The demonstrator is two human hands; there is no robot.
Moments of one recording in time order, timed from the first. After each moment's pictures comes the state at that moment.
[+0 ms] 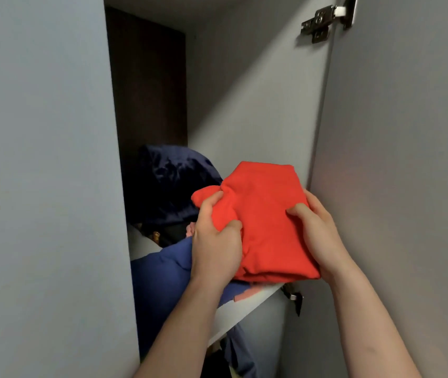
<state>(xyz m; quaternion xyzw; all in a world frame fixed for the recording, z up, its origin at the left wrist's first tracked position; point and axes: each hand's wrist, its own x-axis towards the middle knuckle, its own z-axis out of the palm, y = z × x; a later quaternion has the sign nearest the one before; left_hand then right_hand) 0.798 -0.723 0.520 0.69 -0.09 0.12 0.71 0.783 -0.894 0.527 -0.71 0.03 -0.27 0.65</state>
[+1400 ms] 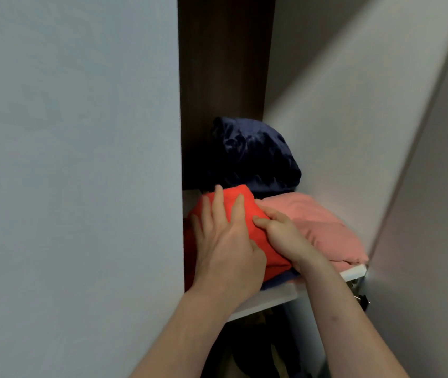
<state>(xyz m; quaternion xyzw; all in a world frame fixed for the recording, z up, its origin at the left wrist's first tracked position) 0.766 -0.675 0.480 0.93 -0.03 0.23 0.29 0.882 -0.804 0.456 -0.78 -0.10 0.02 0.62</state>
